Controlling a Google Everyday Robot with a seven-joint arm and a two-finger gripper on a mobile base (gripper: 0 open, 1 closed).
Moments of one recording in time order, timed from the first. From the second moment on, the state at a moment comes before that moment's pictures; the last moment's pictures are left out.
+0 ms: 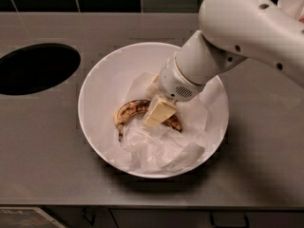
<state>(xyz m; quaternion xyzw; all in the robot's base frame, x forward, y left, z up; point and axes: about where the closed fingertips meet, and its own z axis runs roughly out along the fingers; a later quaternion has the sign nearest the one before) 0.485 0.006 0.863 -0.66 0.69 0.15 0.24</state>
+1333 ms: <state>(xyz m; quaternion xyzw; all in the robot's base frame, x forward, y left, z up) 0.484 0.007 0.860 -0.66 0.70 0.15 0.24</state>
